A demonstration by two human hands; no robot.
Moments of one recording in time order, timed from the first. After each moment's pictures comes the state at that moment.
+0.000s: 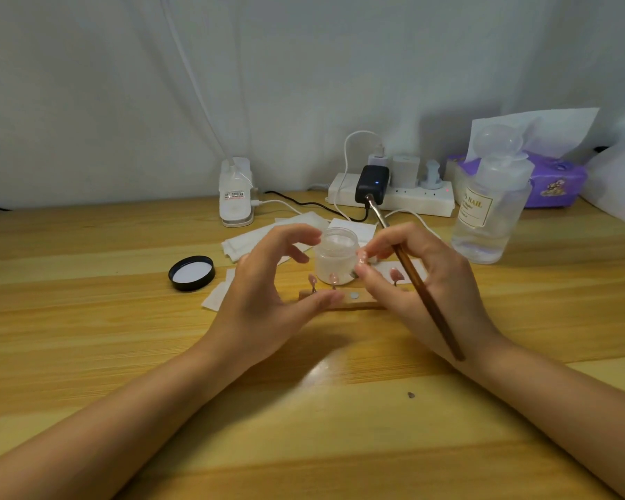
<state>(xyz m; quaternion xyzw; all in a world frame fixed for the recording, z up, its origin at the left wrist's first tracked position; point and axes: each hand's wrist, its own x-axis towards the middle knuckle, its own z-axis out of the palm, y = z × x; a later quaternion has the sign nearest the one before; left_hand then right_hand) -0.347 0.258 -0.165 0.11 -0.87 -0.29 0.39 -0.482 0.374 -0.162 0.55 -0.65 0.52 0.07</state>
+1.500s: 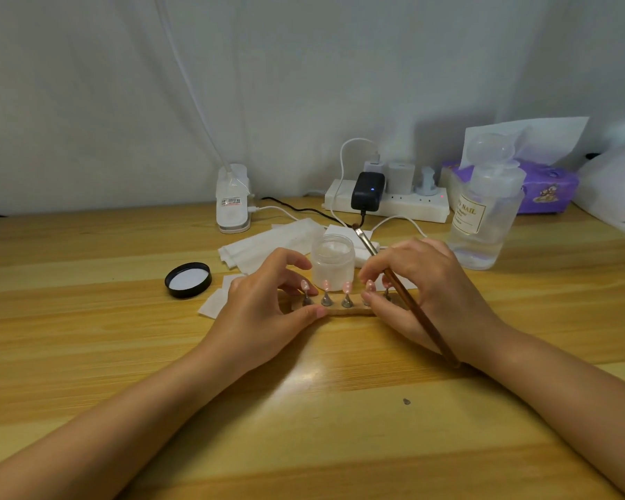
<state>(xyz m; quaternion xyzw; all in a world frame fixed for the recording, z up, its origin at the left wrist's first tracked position) -0.346 0.254 -0.169 0.24 -0.88 -0.33 0.24 -0.510 0.378 -0.167 0.66 -0.65 0.34 0.16</state>
